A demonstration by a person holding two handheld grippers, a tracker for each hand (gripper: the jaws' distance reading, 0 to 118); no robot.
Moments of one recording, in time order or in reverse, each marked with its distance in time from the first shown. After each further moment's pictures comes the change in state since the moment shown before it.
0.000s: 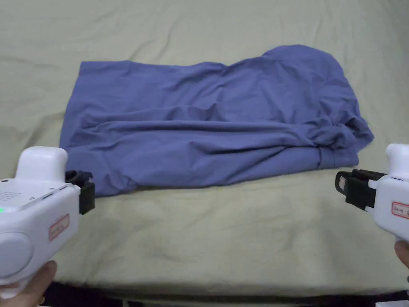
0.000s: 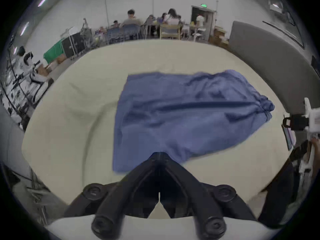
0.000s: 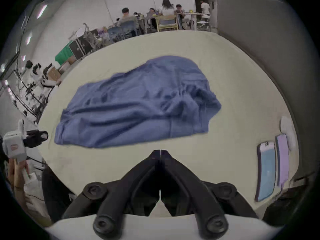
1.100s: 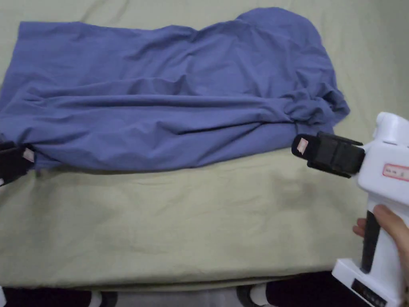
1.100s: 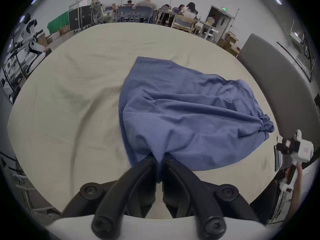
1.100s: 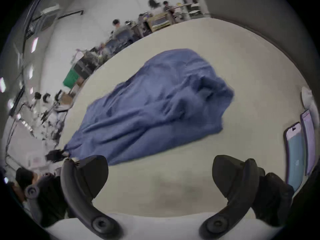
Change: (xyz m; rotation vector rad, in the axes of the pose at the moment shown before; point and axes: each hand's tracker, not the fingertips) left arm -0.045 0.044 -0.046 -0.054 -0.095 0.171; right arm 0.051 0.035 -0.051 0.018 0.141 -0.246
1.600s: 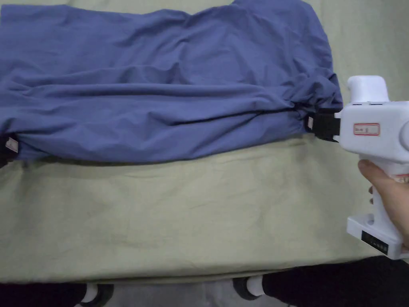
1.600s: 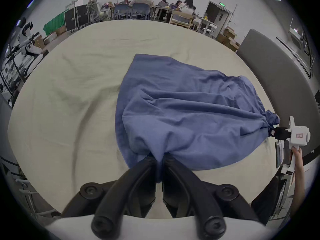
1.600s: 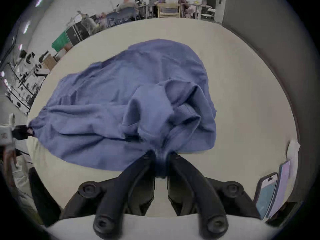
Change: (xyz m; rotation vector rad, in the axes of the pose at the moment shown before) left arm -0.004 0.010 -0.003 -0.033 -0.001 -0.027; right arm -0.002 0.031 -0.038 -0.112 -0.174 0.297
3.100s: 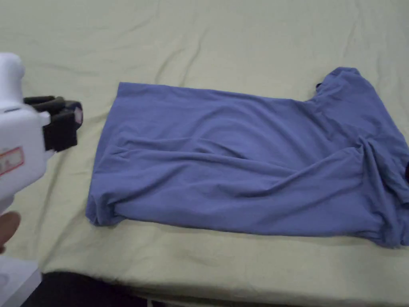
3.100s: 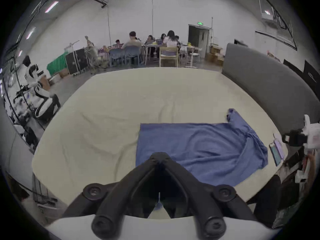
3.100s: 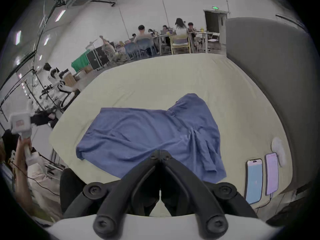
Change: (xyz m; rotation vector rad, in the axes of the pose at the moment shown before) left arm 0.041 0.036 0.140 0.314 0.077 -0.194; right arm -0.056 -0.039 0.165 0.255 0.140 0.012
